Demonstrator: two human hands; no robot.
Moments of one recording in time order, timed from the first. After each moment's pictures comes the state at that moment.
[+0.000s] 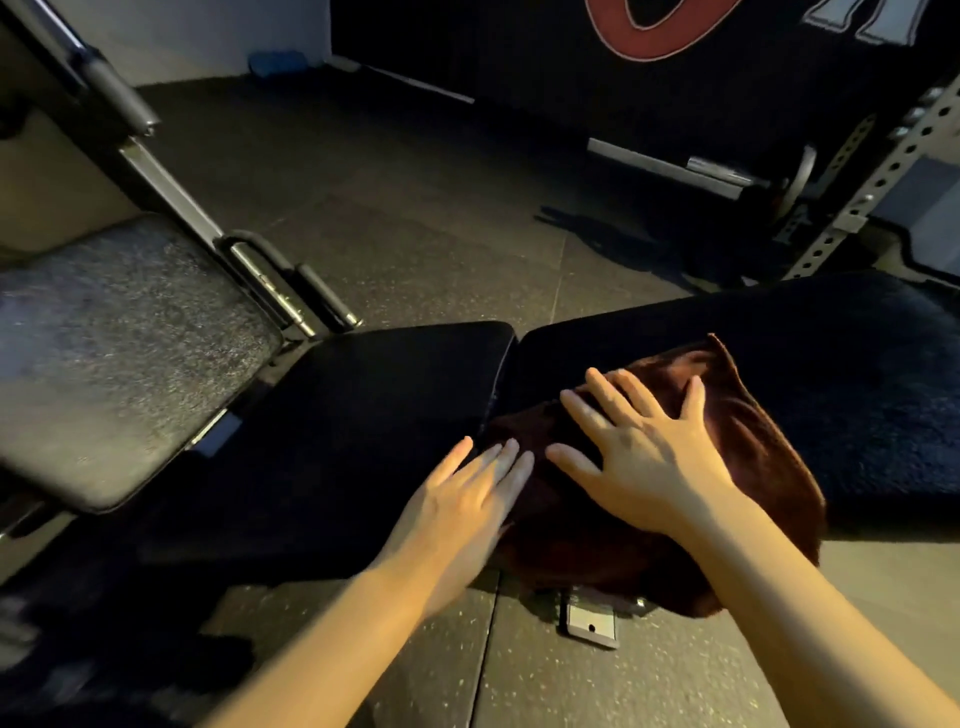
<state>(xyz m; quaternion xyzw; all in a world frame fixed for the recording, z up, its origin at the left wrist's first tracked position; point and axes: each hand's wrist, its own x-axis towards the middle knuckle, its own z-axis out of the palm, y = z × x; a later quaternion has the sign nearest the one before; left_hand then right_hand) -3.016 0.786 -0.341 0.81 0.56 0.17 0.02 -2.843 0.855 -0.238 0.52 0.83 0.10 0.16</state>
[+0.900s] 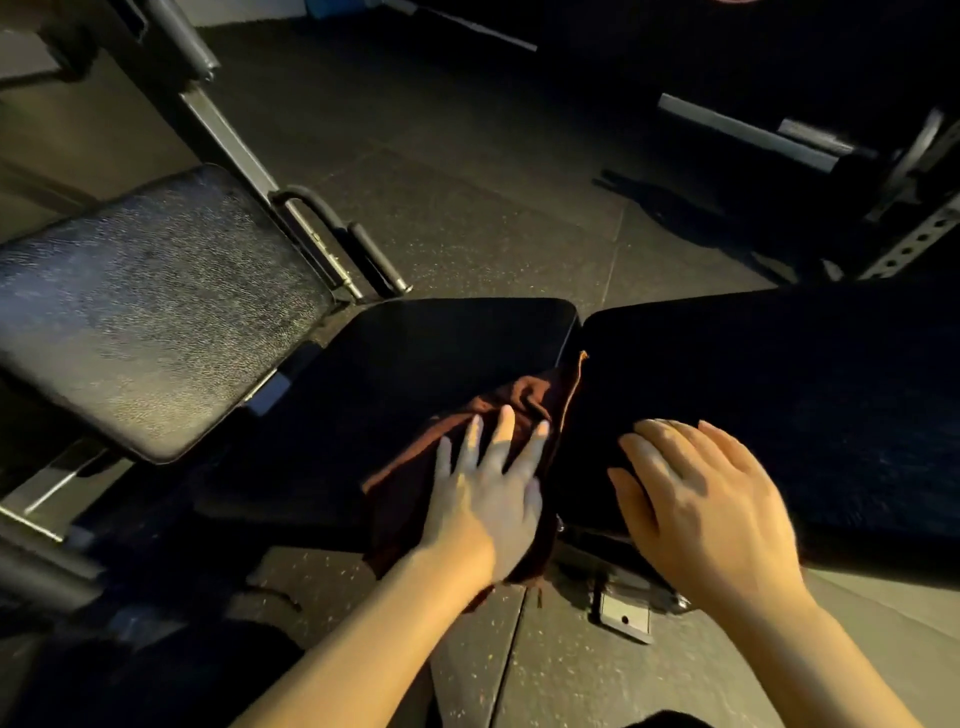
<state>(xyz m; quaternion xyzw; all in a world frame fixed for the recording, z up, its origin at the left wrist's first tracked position) -3.024 0.795 -0.352 0.67 0.72 0.08 0.16 -2.848 0.830 -0.276 0.39 0.89 0.20 -0.11</state>
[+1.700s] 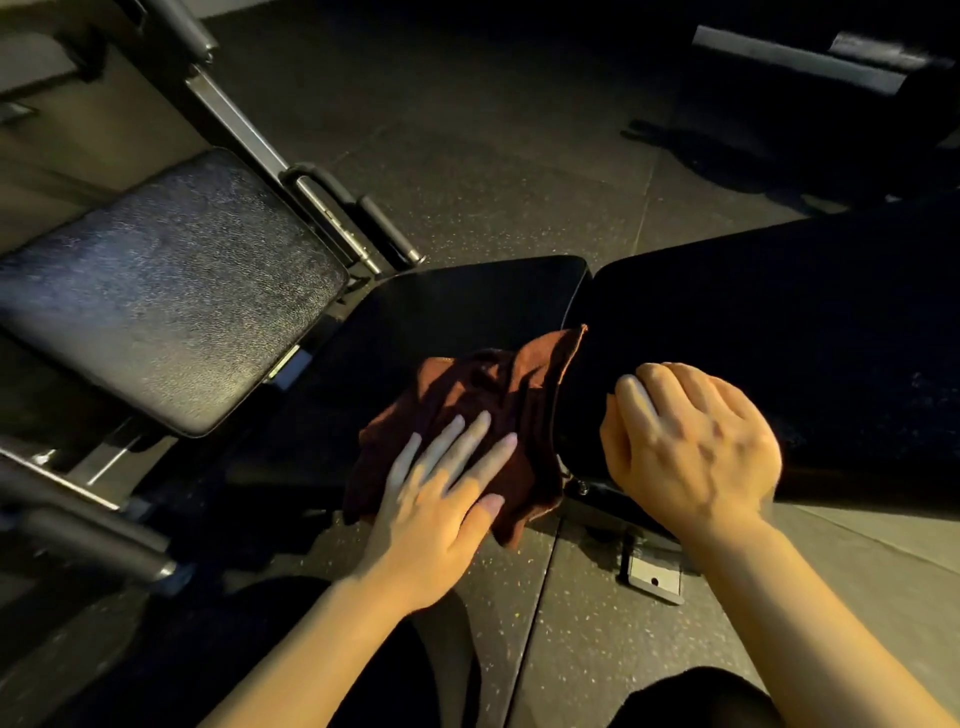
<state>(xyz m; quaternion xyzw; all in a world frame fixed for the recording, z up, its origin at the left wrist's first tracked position) -3.045 0.743 -0.415 0.67 0.63 0.37 0.12 -2.855 0.850 -0.301 0.36 0.85 0.32 -0.22</state>
